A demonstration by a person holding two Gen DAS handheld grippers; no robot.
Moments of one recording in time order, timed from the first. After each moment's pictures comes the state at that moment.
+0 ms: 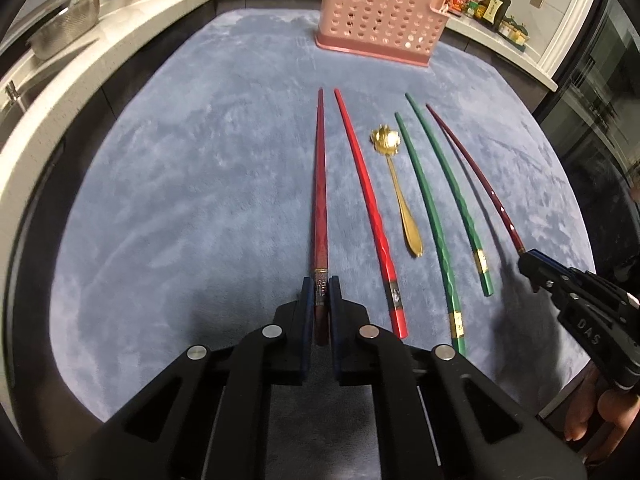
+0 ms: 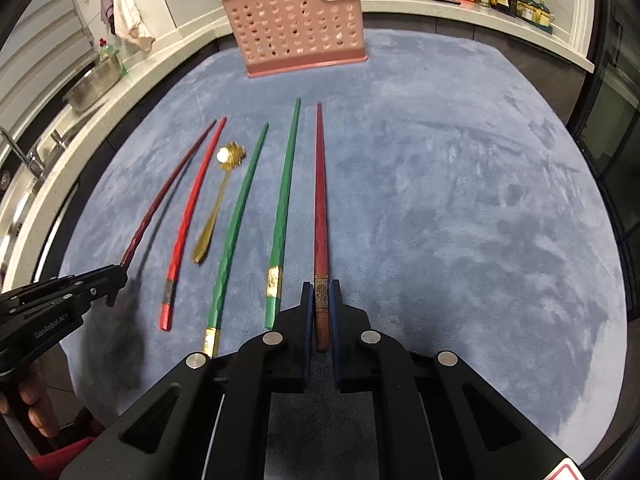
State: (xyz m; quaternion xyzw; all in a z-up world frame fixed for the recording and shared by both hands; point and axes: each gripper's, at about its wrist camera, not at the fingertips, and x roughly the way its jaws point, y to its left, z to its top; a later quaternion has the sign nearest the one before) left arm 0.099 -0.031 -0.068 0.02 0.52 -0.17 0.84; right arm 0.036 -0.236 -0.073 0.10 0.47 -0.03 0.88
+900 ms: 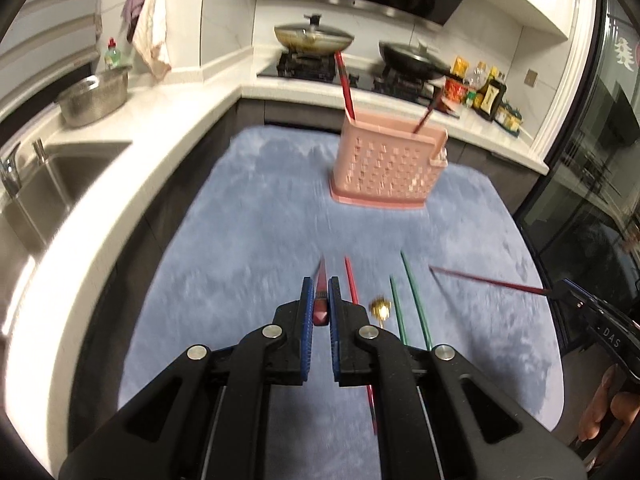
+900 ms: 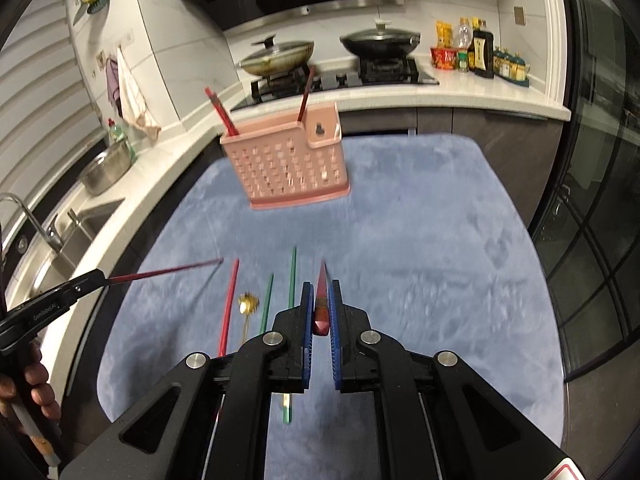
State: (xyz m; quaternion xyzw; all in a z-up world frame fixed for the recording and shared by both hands) left arm 0.145 -0.009 0.061 -0.02 0.39 -0.16 0.91; right arm 0.054 -0.278 0.052 0.12 0.35 -0.05 0.93
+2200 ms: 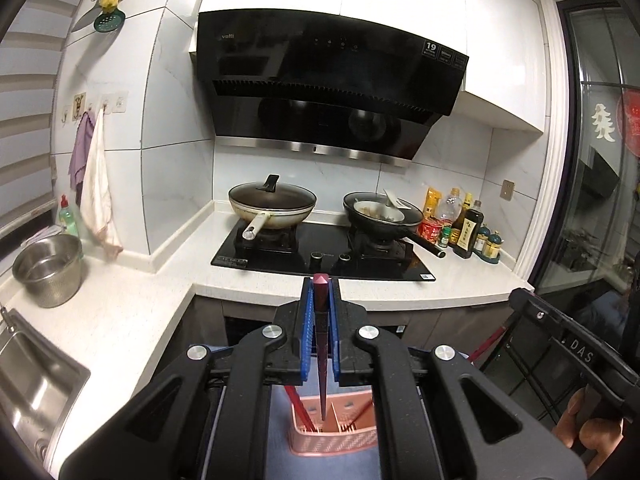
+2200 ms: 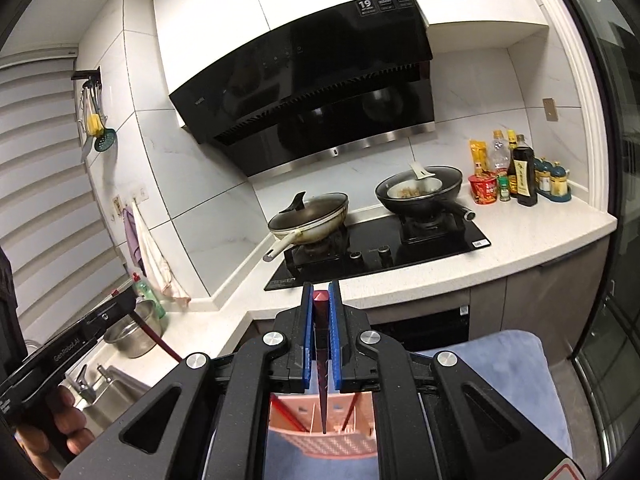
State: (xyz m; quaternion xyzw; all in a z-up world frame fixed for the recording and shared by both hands) left arm 0.325 -0.103 0.250 -0.03 0.18 -0.20 0.96; right arm 0.257 -0.325 0.230 0.16 0.15 -0.02 0.97
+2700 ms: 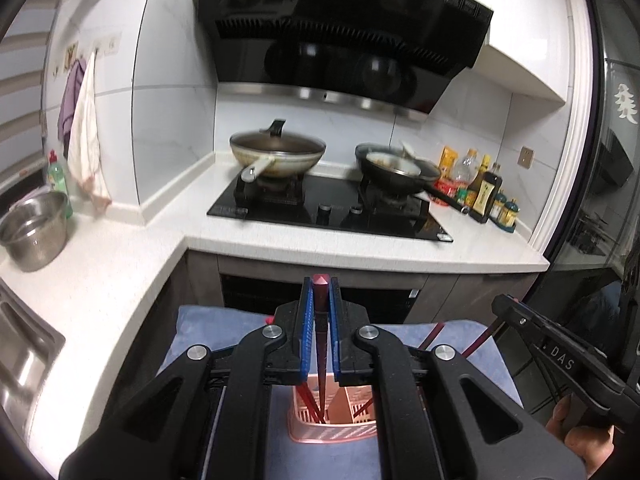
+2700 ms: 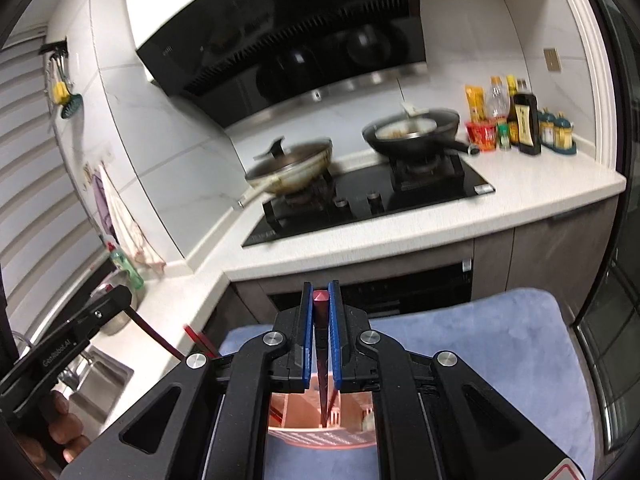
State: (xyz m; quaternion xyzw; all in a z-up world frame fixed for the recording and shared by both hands) left arm 0.371 -0.116 0.176 -0.03 0.25 -0.19 0.95; right arm 0.317 -0.332 0.149 0.19 0.24 -0.03 0.95
